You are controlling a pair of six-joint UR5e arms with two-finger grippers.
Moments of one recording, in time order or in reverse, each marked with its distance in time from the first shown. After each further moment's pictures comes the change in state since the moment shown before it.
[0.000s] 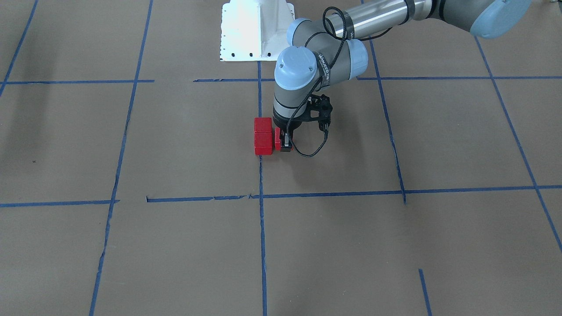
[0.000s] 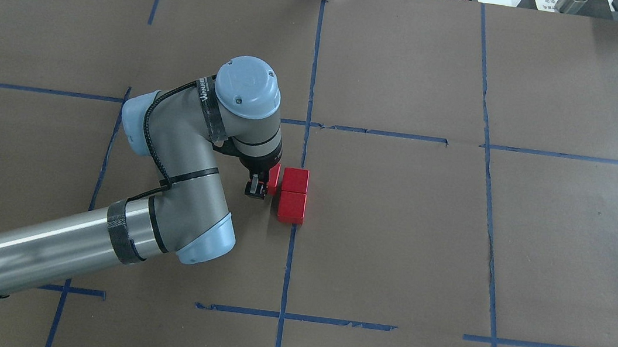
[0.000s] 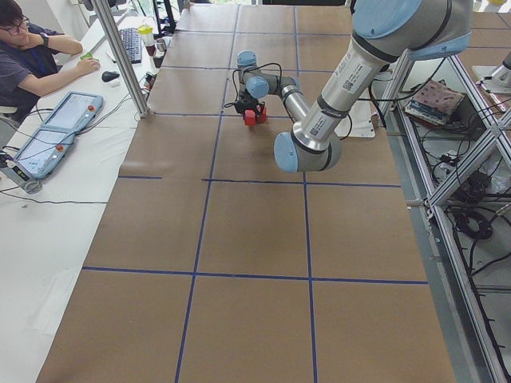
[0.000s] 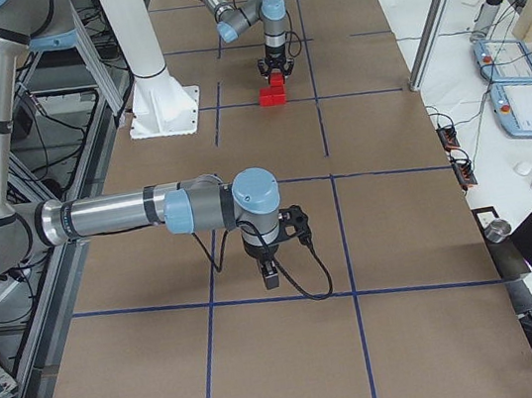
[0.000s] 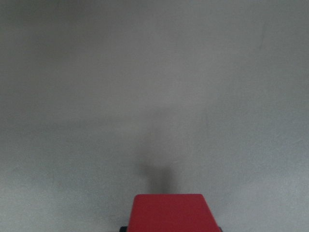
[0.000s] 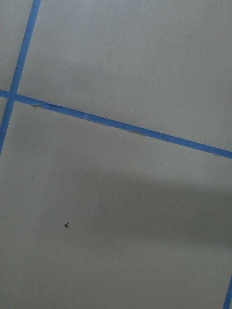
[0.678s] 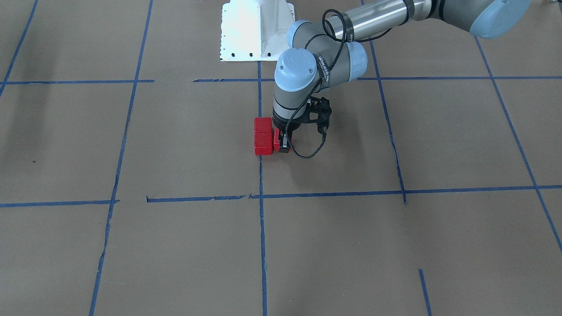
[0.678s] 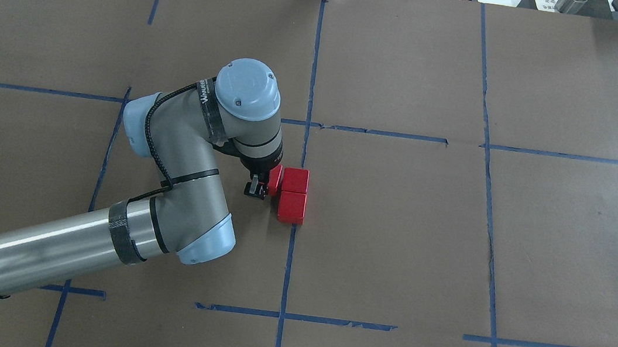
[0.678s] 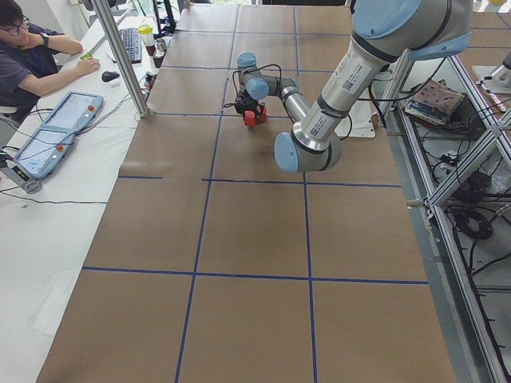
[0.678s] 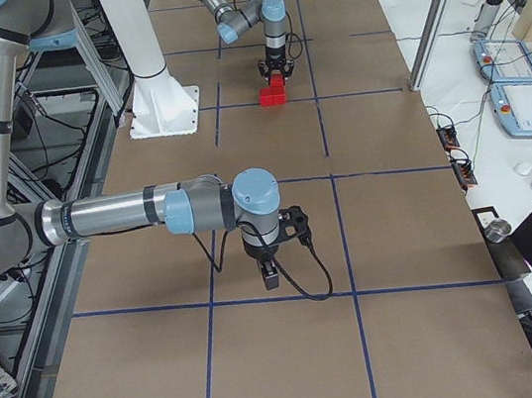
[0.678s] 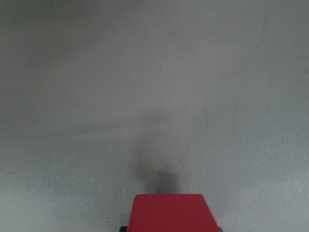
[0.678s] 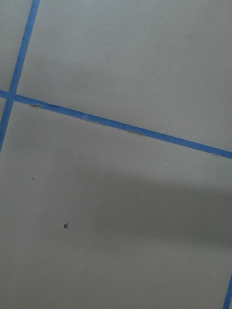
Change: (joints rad) left arm 0.002 0.001 0.010 -0.025 0.000 0.059; right arm 0.000 0.000 -0.001 0.000 0.000 -0.001
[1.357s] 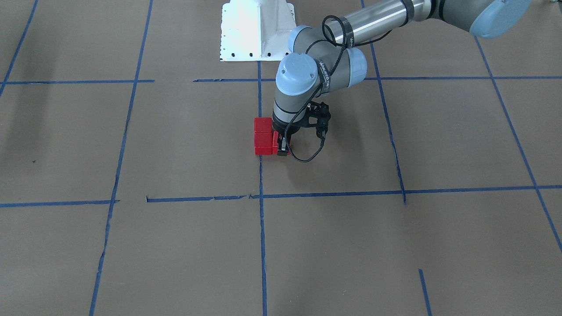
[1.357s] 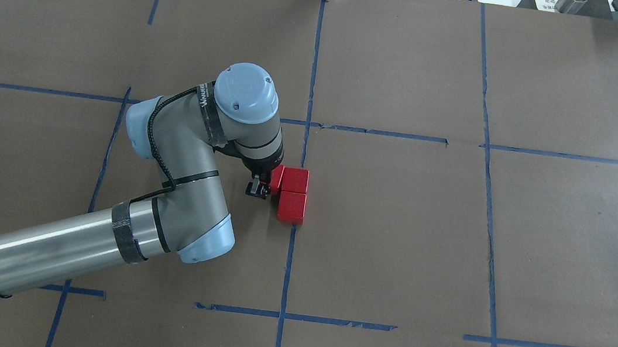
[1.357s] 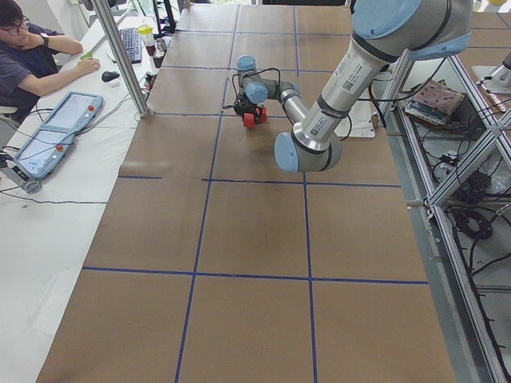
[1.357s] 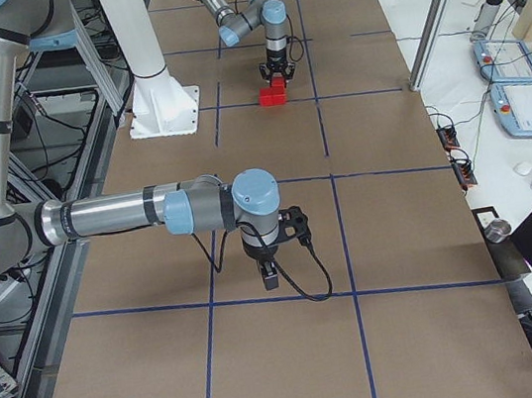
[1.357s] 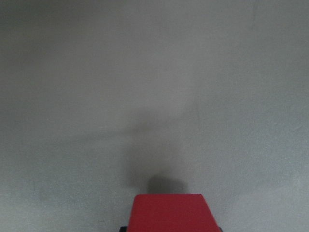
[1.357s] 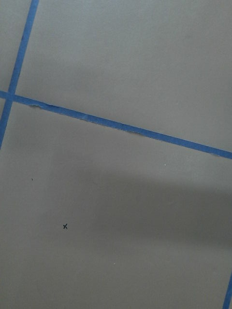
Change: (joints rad) left arm 0.002 0.001 0.040 -0.073 0.004 -0.003; right arm 0.000 -0.001 0.000 0.000 0.000 0.000
